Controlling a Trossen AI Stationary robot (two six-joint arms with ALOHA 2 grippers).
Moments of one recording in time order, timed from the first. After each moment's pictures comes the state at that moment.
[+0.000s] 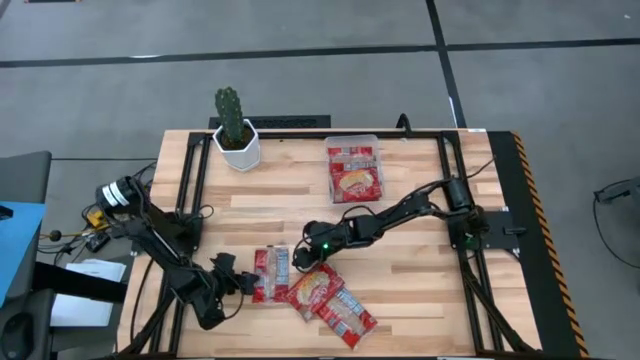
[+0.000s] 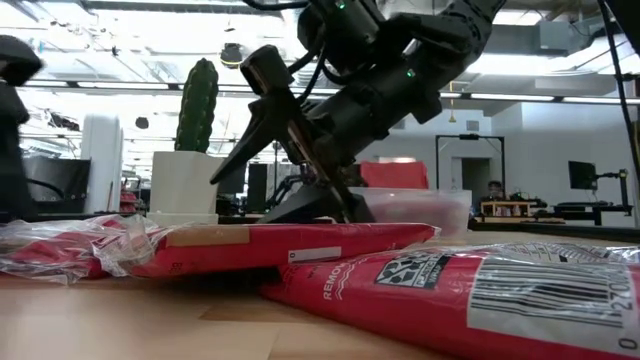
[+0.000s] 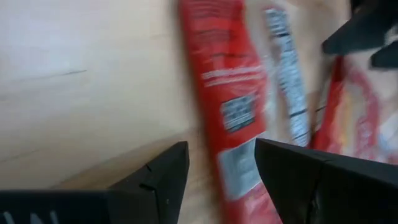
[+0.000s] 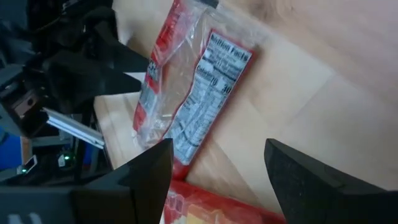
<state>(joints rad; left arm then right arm) -0.96 1.59 0.59 -0.21 -0.77 -2.31 0.14 2.10 1.22 0.27 -0.15 1.23</state>
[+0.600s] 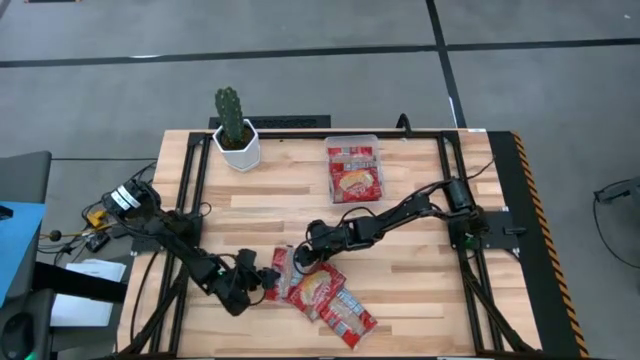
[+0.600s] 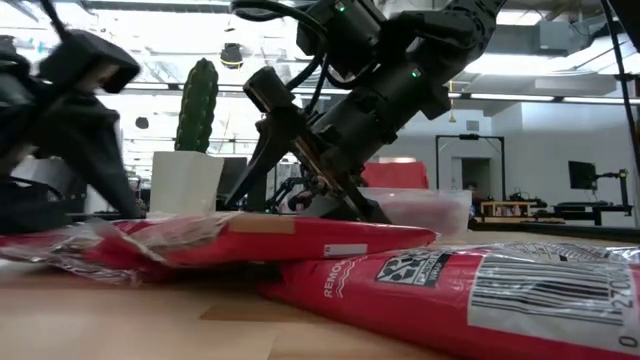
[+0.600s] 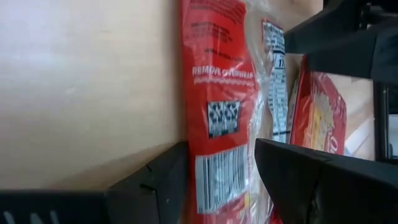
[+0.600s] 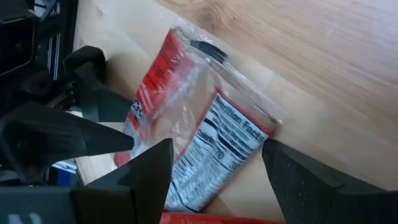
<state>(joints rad) -0.73 1.68 0.59 0.13 -0.74 -2.03 0.16 2.10 1.22 0.17 -0.04 1.29</state>
